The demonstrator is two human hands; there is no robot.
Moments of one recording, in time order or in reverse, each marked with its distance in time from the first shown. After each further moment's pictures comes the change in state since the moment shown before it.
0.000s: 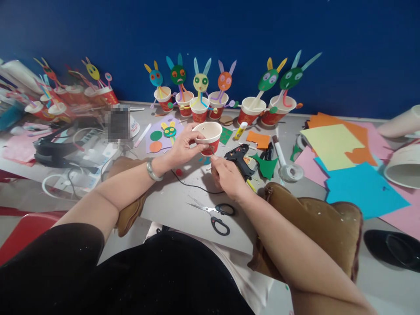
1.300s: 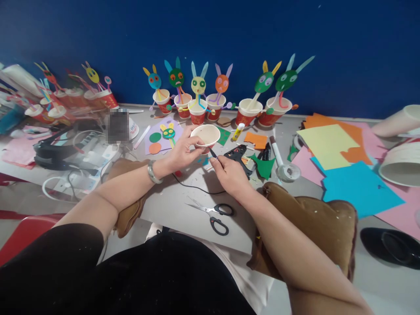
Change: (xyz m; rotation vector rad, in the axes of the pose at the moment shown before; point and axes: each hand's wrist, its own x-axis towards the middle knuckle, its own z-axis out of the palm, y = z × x) left_hand -0.008 0.006 0.007 0.144 0.042 0.059; right_hand 0.007 -0.004 -0.022 -0.690 0.180 -0.258
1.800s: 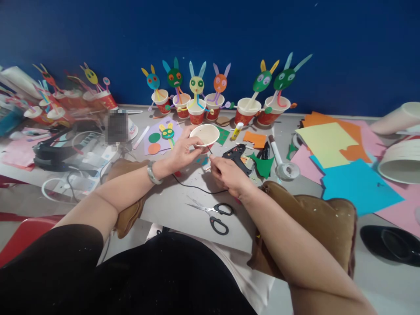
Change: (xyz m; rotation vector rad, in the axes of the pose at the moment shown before) left_hand -0.003 -0.005 0.004 0.111 0.020 0.058; right_hand 0.002 -0.011 0.001 0.392 -0.337 0.334
